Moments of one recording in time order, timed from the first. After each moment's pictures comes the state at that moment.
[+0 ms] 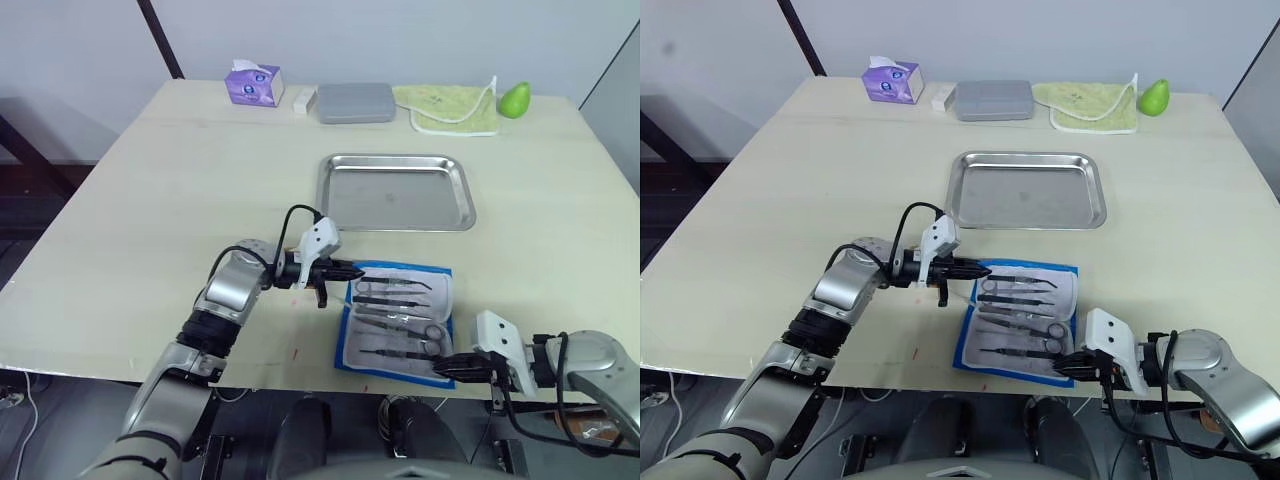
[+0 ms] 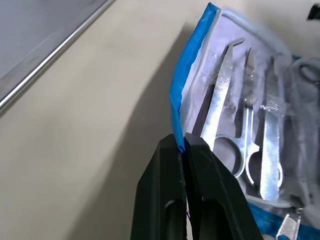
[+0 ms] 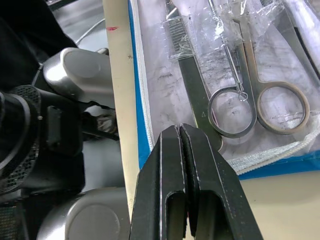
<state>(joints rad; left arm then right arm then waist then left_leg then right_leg) -0.59 0.46 -0.28 0.26 -0.16 0.37 -1.14 0.13 -0.90 0.16 -0.49 0.37 0.46 1.04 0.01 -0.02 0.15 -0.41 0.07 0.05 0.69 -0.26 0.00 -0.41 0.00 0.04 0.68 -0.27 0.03</state>
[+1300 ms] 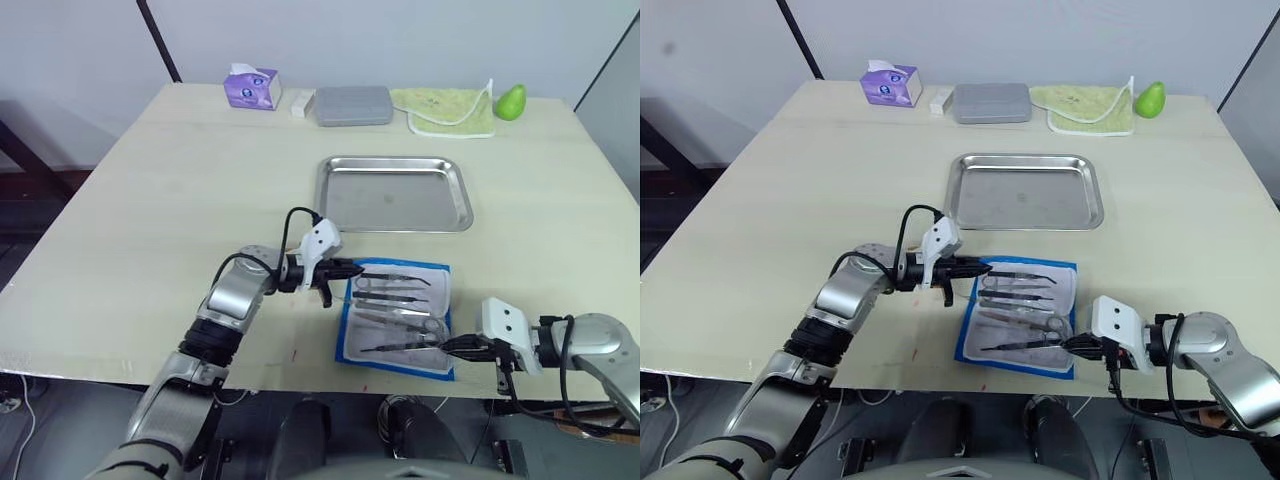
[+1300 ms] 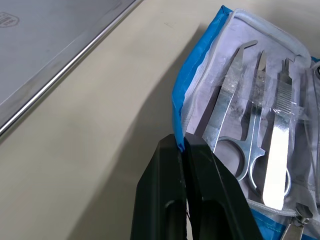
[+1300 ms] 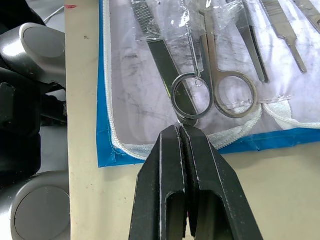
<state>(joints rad) -0.53 0.45 -0.24 0.20 -0.18 0.41 -1.03 0.04 -0.93 0.16 -0.38 0.31 0.36 1.06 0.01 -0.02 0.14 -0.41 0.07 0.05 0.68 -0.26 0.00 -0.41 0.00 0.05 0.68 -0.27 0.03</state>
